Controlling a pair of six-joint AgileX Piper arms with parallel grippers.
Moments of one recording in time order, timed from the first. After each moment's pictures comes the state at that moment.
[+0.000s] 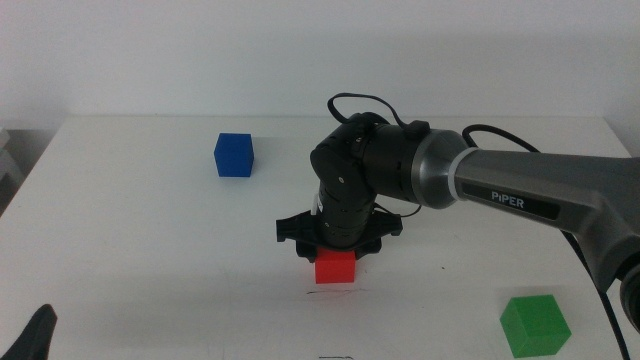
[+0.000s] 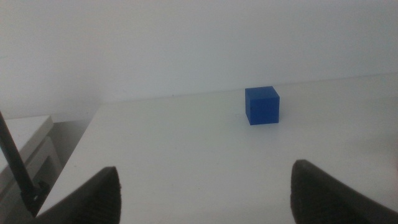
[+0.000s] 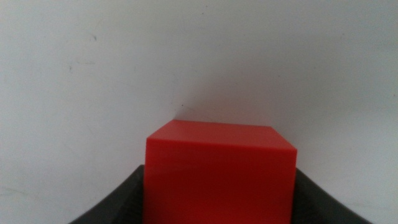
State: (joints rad) left arm -0.08 -0.01 0.03 0.08 0.12 -0.03; right arm 0.76 2.11 -1.66 -0.15 0.89 0.77
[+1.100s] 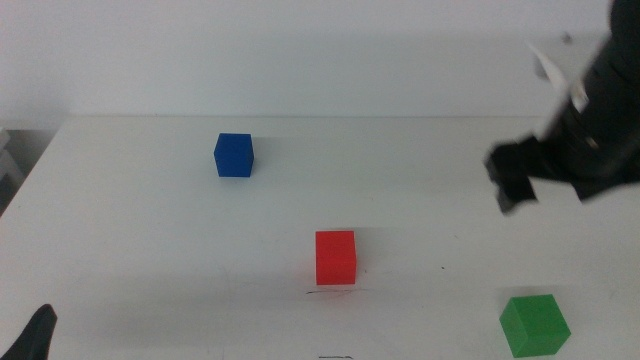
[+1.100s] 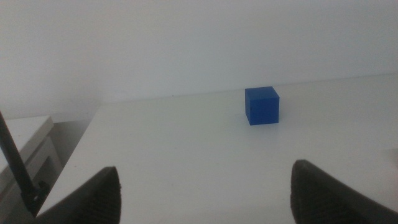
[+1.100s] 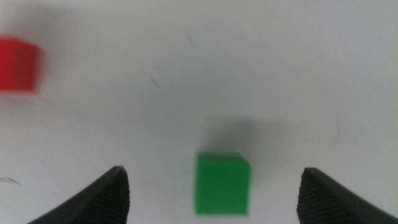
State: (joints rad) left arm -0.08 -0.01 0.03 0.08 0.12 -0.03; right arm 0.47 1.47 -1.36 -0.18 1.23 0.39
